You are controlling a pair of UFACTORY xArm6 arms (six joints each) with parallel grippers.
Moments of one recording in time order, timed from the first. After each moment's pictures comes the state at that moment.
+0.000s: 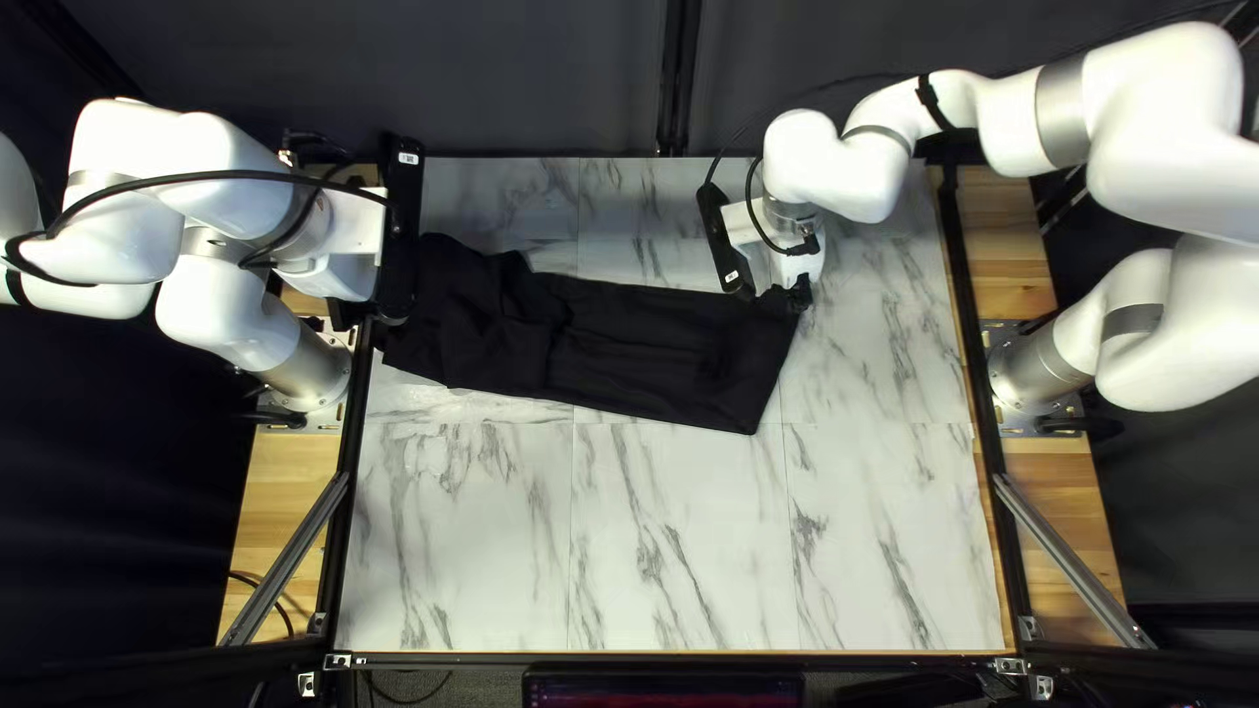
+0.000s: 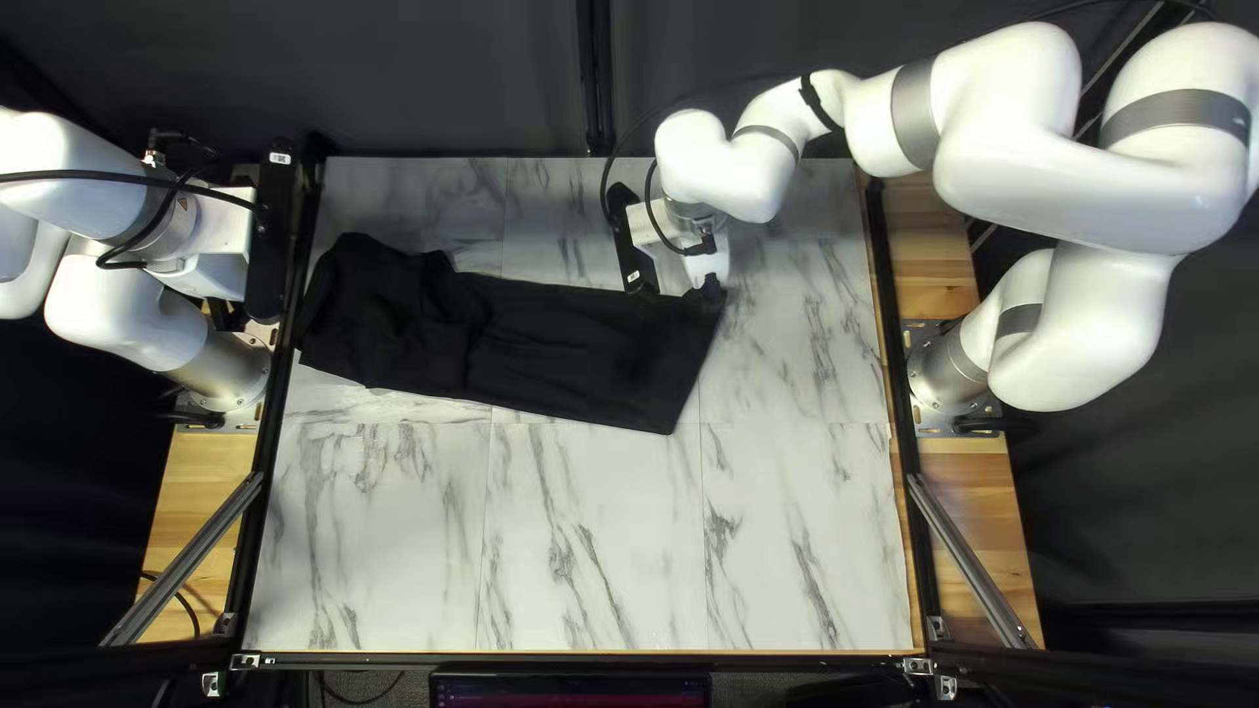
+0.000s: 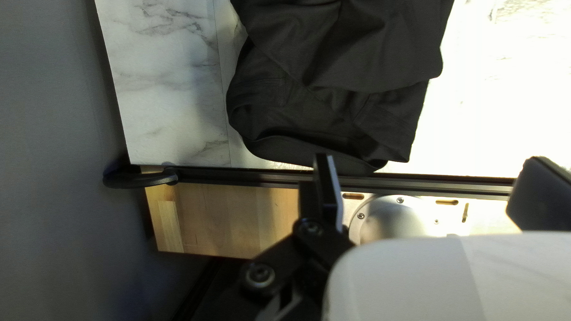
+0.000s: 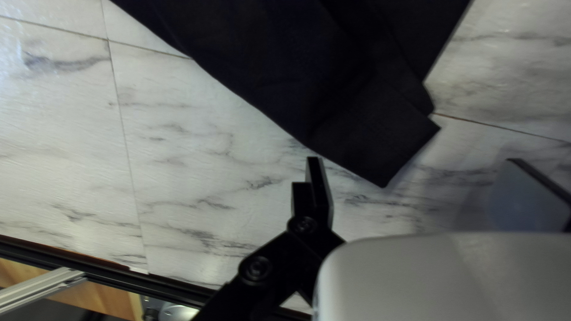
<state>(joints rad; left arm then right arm) -0.07 -1.28 -0.40 0.19 1.54 -0.04 -0.36 0.10 -0.82 0.12 0.95 -0.63</state>
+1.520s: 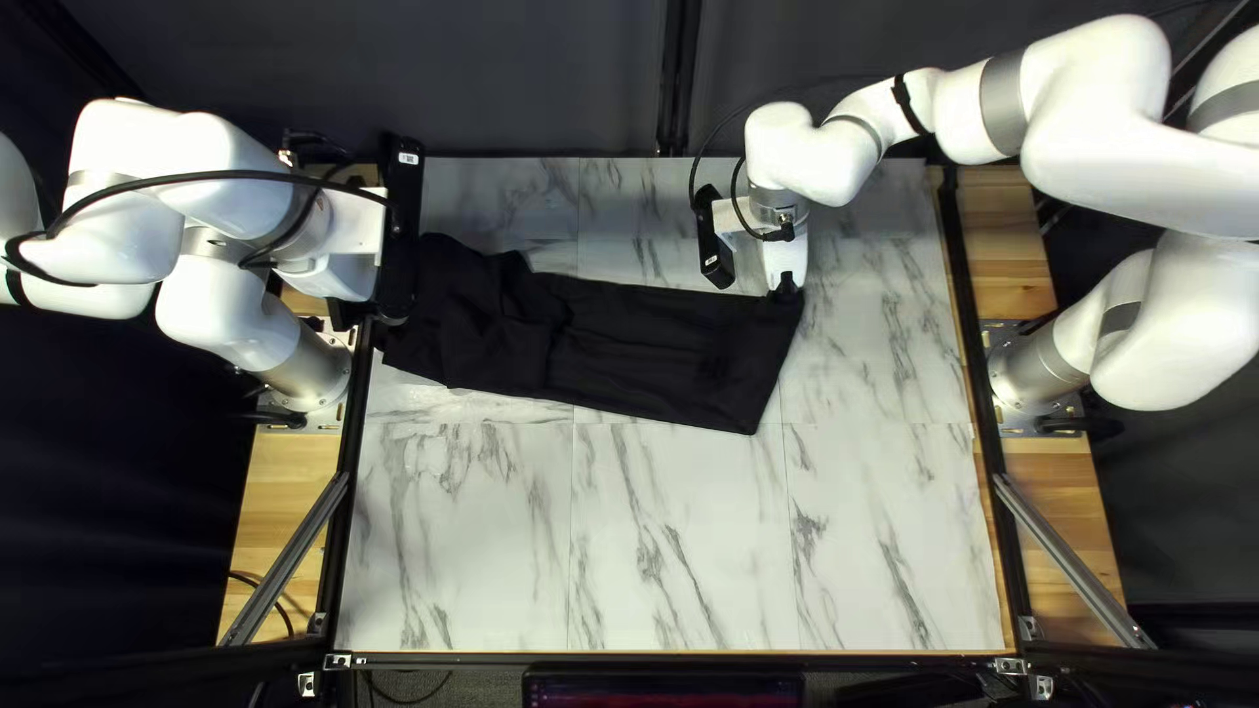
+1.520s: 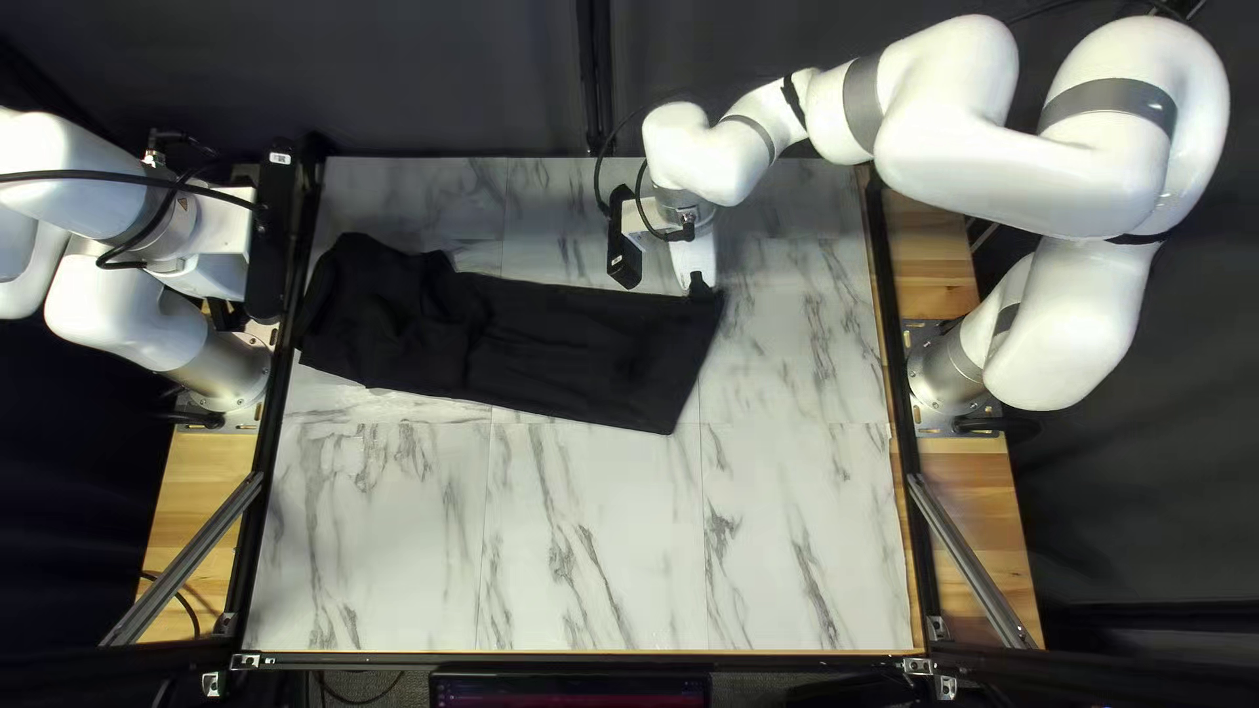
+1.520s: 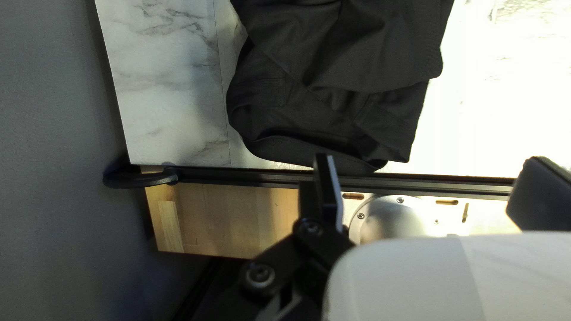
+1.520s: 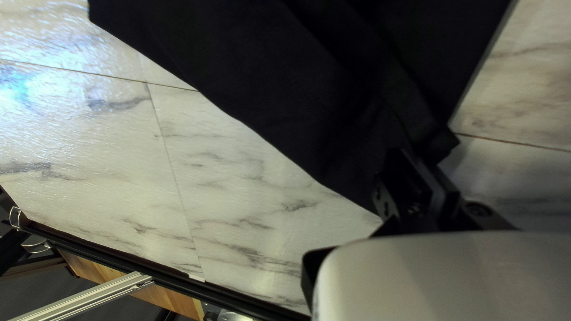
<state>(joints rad) -0.07 -1.28 -0.40 0.19 1.54 -0.04 -0.38 0.18 -0.90 0.24 1.03 -0.60</state>
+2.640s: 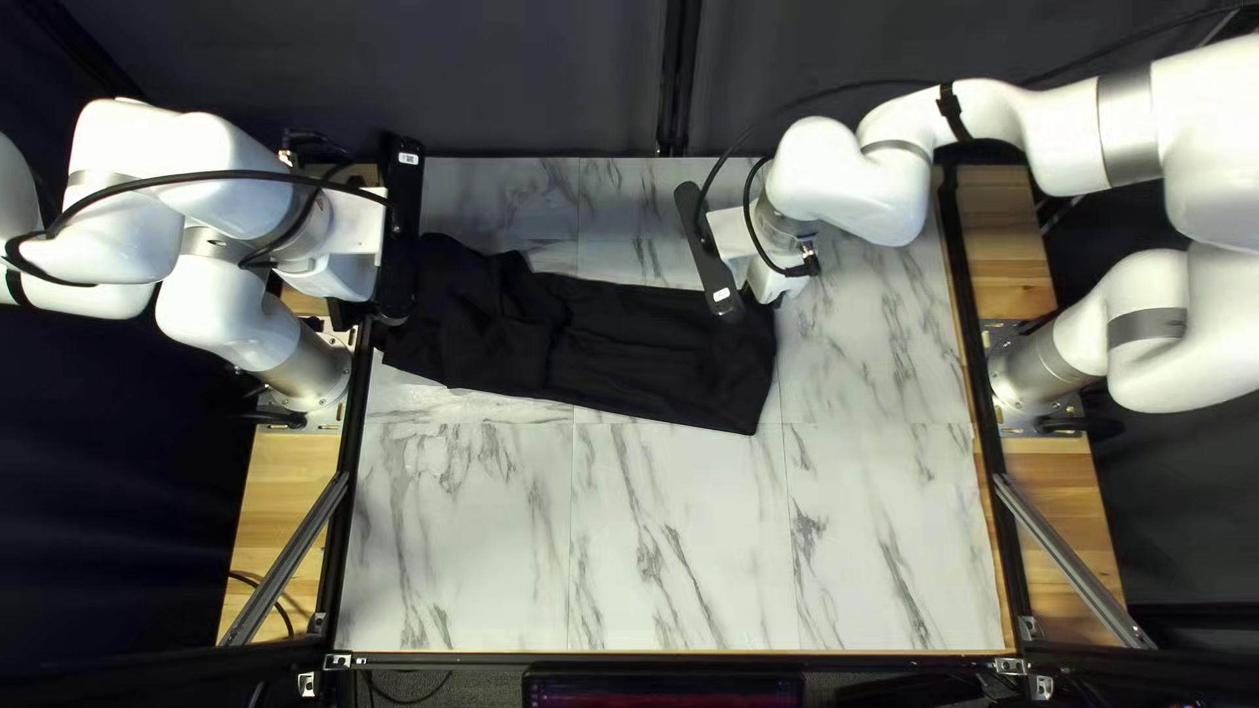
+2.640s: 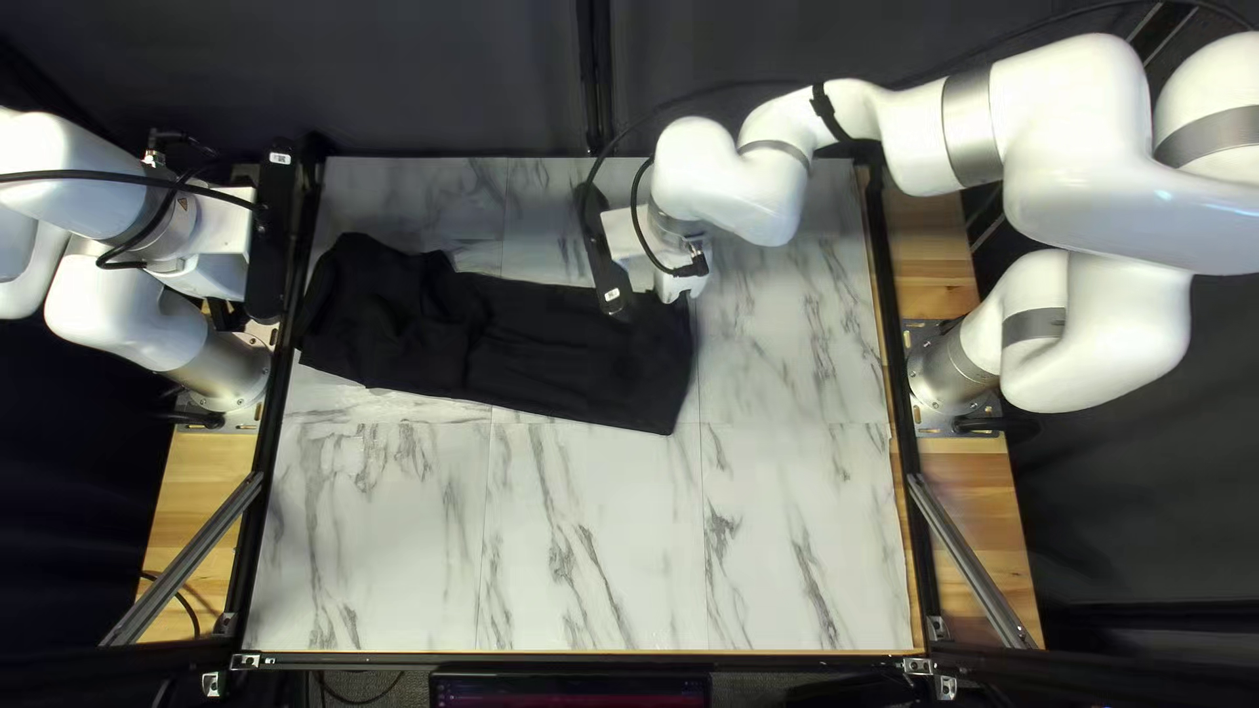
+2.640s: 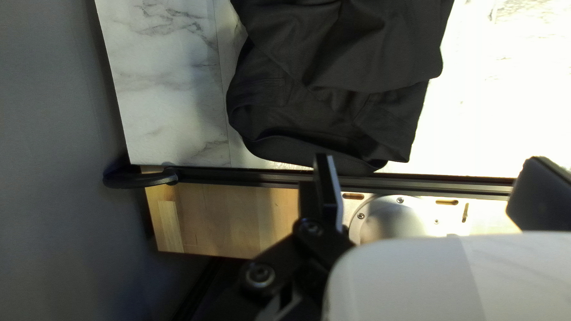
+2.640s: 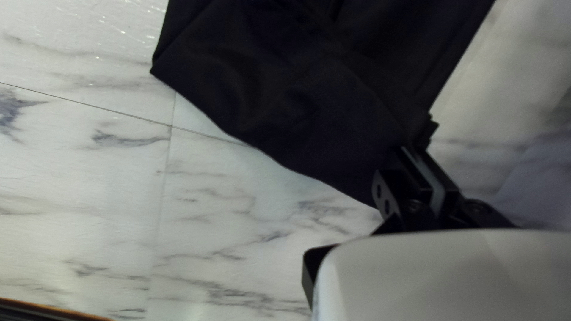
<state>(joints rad) -0.07 -1.28 -0.40 0.19 1.54 -0.04 -0.18 -0.06 -0.81 0.05 0.79 -0.55</state>
